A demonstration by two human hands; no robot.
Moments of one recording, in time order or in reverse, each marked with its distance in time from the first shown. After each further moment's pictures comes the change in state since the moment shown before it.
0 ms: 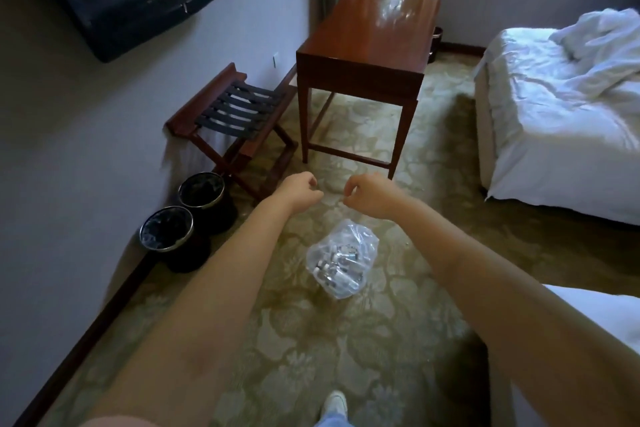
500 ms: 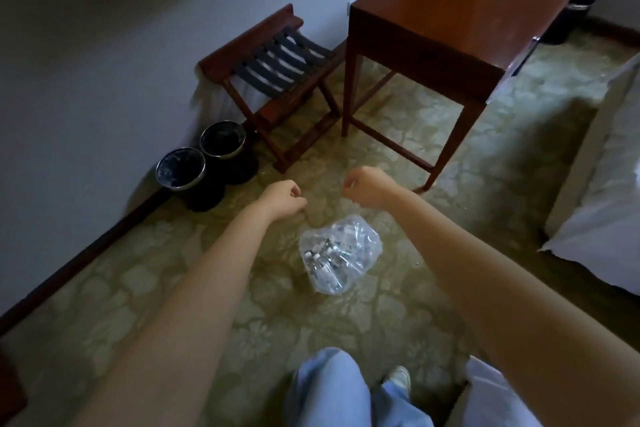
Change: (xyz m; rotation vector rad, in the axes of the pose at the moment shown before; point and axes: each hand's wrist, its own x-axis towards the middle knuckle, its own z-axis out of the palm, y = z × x) left_hand 0.137 0.049 0.081 -0.130 0.075 -0.454; right_hand 0.184 0.159 -0.028 0.024 -0.331 -0.203
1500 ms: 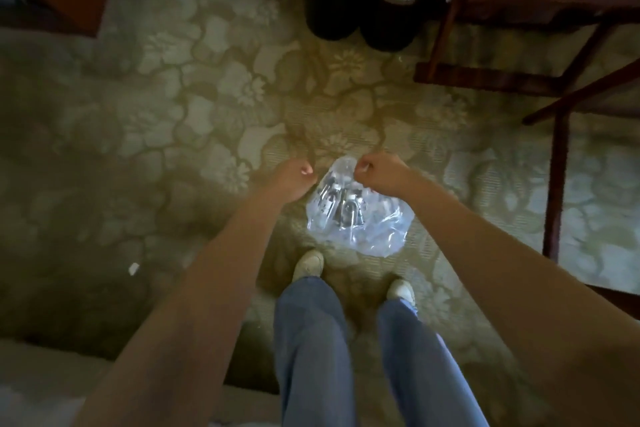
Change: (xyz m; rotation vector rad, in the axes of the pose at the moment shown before) left_hand 0.154 -0.087 0.222 -0.688 0.329 -0.789; right_hand 0.274 0.094 0.159 -0.339 -0.797 -0.495
